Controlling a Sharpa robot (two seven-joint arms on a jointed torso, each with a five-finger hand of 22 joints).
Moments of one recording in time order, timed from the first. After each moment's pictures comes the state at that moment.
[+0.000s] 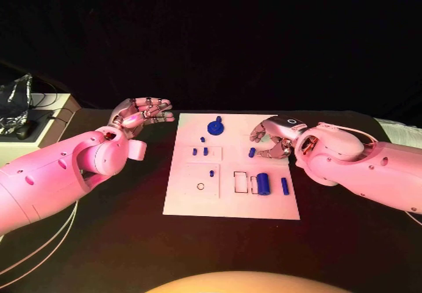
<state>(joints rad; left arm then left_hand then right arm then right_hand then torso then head) 1.00 -0.83 0.26 1.34 -0.20 -0.18 0.34 1.38 -0.21 0.56 0.10 0.11 0.93 0.21 0.26 0.26 1.06 0.16 0.09 0.07 0.98 0.12 0.37 0.22 0.17 0.87 0.24 0.27 0.32 1.23 -0.86 -0.08 1.56 -1.64 -0.27 -0.18 1.42 -0.25 0.36 0.11 0.16 0.92 0.13 0.14 0.35 1.04 0.10 0.10 0.07 1.47 0.00 1.36 1.10 0.09 1.45 0.10 1.03 1.31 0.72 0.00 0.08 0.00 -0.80</state>
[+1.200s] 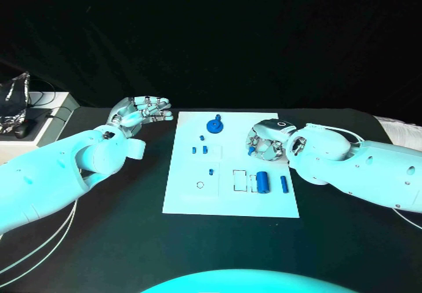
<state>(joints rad) 1.00 -0.83 0.26 1.34 -0.20 -0.18 0.34 1.38 -0.21 0.56 0.10 0.11 0.93 0.21 0.26 0.26 1.06 0.16 0.09 0.07 0.98 0.12 0.37 0.22 0.17 0.87 0.24 0.27 0.32 1.22 -0.81 -0.09 1.52 -1.65 -0.23 -0.19 1.45 -0.22 0.56 0.15 0.15 1.07 0.12 0.19 0.38 1.22 0.07 0.13 0.07 1.47 -0.01 1.39 1.12 0.09 1.47 0.09 1.12 1.31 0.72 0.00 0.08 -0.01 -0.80</state>
